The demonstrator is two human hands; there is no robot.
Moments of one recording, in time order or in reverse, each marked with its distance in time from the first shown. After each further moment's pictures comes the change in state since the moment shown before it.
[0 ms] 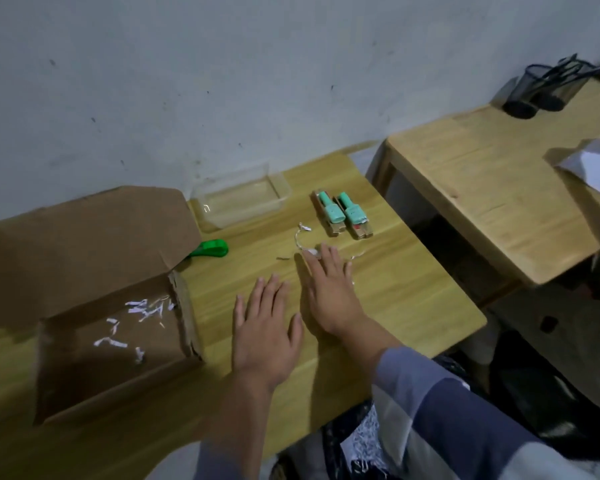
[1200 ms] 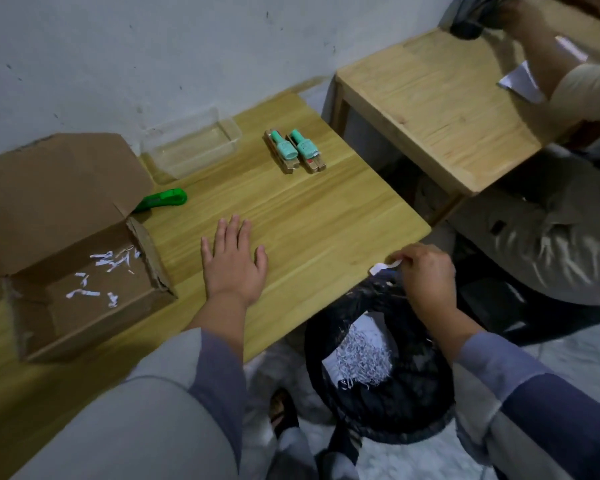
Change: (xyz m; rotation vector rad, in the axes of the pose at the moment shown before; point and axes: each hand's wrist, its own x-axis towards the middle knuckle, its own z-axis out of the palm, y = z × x) left_hand 0.003 0.005 0.001 0.053 -0.027 -0.040; right_hand -0.155 0.111 -0.053 -0.062 0.401 0.370
